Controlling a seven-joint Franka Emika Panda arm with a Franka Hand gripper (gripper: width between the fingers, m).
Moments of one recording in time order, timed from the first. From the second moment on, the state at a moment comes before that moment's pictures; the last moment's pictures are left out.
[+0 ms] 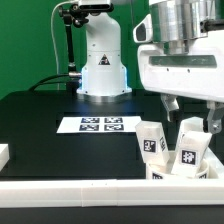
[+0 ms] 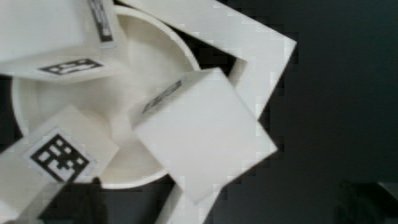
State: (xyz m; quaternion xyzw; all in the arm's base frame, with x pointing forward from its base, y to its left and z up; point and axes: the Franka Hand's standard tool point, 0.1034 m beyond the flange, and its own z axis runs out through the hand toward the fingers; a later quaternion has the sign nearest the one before) arm 0.662 0.087 0.106 -0.85 0.52 0.00 0.07
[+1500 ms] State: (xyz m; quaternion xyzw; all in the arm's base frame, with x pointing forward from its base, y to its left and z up) arm 0.665 0.087 0.102 -0.98 -0.19 -0.05 0.00
